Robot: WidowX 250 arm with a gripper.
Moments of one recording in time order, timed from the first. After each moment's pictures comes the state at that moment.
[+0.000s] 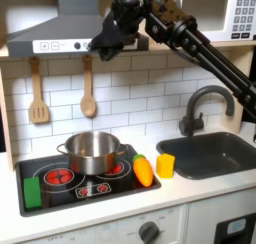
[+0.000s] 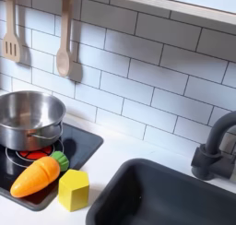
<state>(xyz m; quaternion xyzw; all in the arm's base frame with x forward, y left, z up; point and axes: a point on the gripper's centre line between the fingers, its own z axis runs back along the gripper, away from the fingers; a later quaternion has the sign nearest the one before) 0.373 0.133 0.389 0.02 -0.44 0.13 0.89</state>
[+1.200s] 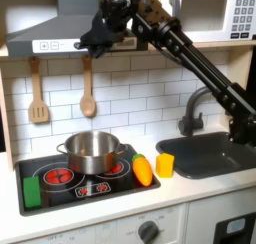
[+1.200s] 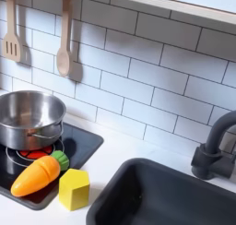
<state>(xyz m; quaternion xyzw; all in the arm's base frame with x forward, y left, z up) 0.400 0.145 0.391 0.03 -0.46 0.12 0.88</state>
